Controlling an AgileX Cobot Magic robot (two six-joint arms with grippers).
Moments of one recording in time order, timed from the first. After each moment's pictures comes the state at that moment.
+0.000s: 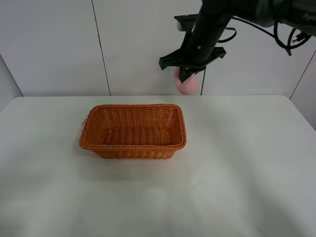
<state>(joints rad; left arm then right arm) -0.02 -0.01 -0.49 0.01 1.06 0.02 0.52 2.05 -2.00 0.00 1.16 0.11</state>
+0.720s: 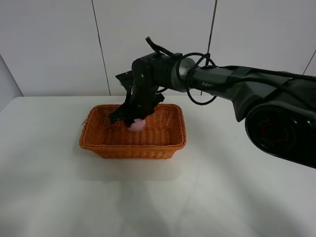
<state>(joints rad) -0.02 -0.01 -0.49 0.01 1.06 0.02 0.71 2.34 -2.00 -0.02 0.87 0.13</state>
